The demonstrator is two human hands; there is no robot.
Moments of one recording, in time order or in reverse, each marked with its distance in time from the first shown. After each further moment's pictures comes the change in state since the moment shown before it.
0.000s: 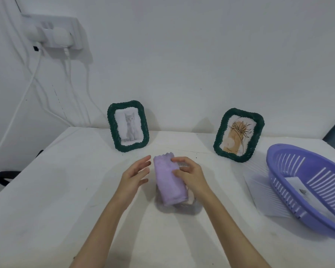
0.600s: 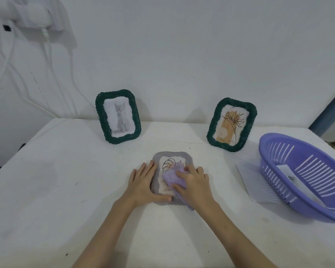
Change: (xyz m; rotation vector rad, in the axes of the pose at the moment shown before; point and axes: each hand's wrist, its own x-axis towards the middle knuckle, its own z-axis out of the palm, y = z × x) left_hand 0.013 -0.049 0.018 1.110 -0.307 0.066; right_hand -0.019 0.048 -0.007 -1.211 0.087 -0.162
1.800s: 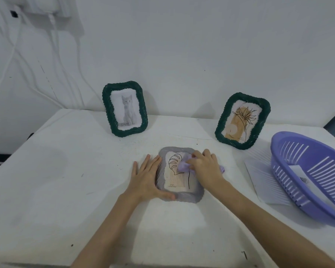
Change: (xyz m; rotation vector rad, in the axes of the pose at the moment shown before) left_hand 0.000 -0.002 -0.003 0.071 0.029 0.010; right_hand 0.046 0.024 -0.006 -0.268 0.102 -0.209
